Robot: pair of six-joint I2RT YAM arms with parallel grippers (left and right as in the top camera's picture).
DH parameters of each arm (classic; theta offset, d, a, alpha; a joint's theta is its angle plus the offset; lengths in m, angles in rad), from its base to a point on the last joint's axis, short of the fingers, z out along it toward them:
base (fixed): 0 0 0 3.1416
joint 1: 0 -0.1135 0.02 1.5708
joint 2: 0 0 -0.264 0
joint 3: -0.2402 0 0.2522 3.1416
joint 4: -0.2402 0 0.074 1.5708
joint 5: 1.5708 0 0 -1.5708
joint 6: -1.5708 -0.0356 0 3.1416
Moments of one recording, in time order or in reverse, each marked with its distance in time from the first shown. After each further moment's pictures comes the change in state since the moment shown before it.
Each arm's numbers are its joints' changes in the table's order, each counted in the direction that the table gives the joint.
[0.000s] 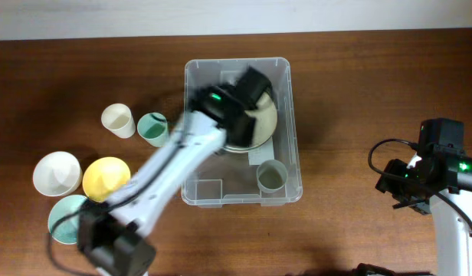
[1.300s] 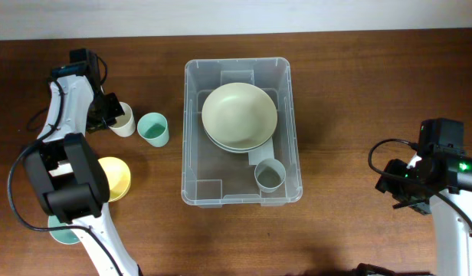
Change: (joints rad) left arm -0.816 0.402 -0.040 0.121 0.078 -0.114; right arm 0.000 0.000 0.000 0.000 0.000 0.000
